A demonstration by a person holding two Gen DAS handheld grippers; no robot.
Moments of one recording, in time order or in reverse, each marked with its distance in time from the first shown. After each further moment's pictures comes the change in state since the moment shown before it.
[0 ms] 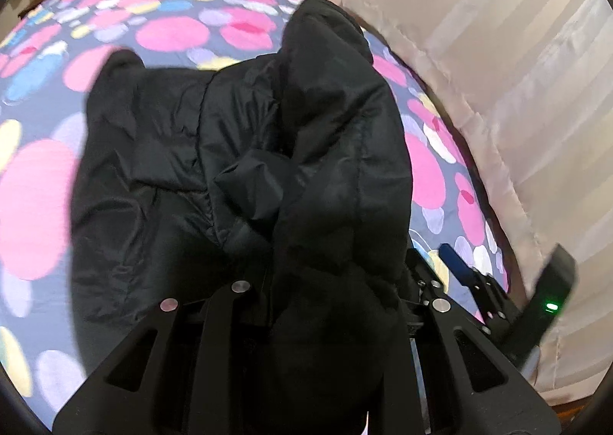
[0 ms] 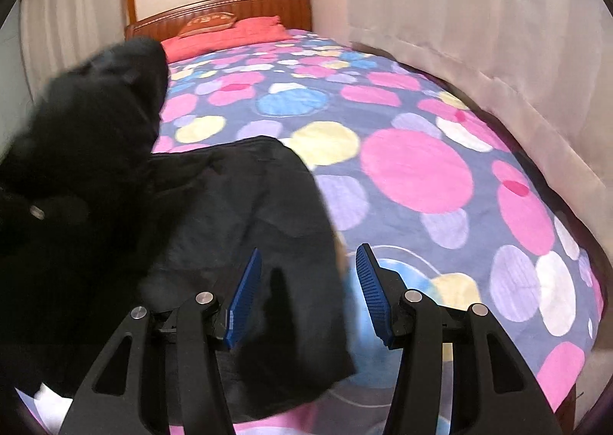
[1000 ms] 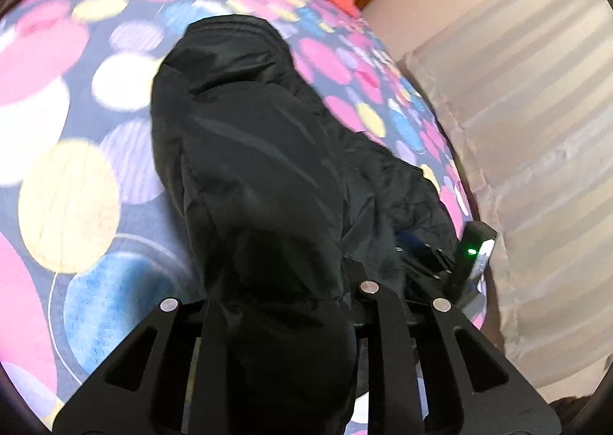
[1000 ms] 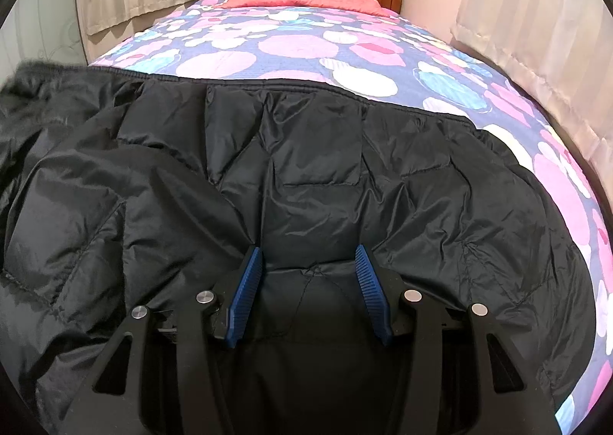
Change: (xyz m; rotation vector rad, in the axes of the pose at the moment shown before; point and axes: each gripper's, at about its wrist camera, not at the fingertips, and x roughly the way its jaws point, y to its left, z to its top) left arm -0.164 0.260 -0.047 -0.220 -0.100 -0.073; right arm 0.052 0.224 -0.026 -0.245 0.102 0.089
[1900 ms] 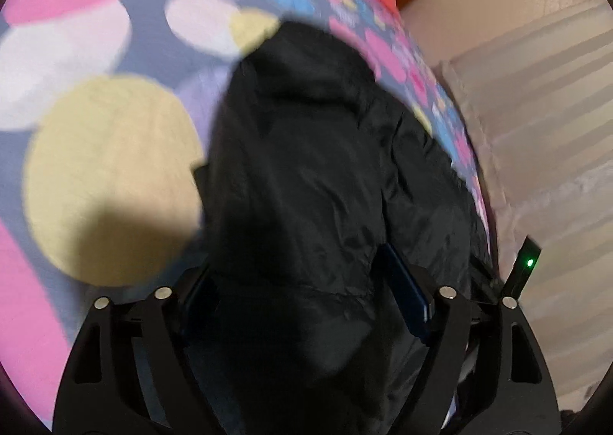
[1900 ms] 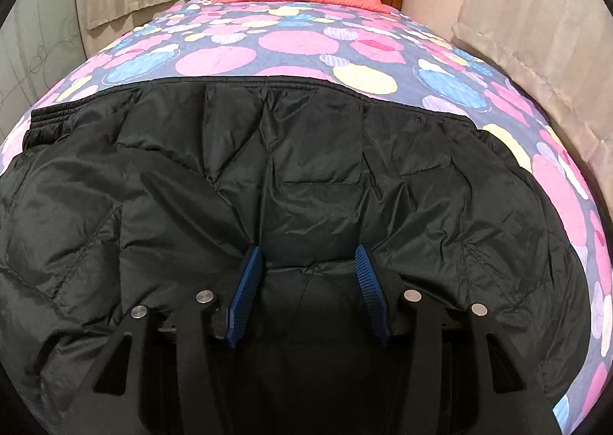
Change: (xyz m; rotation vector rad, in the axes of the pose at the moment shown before) left arm 0.033 0.111 -0.009 -0.154 0.073 -0.001; right arm 0.000 0.000 0.002 -0.013 0.017 -0.013
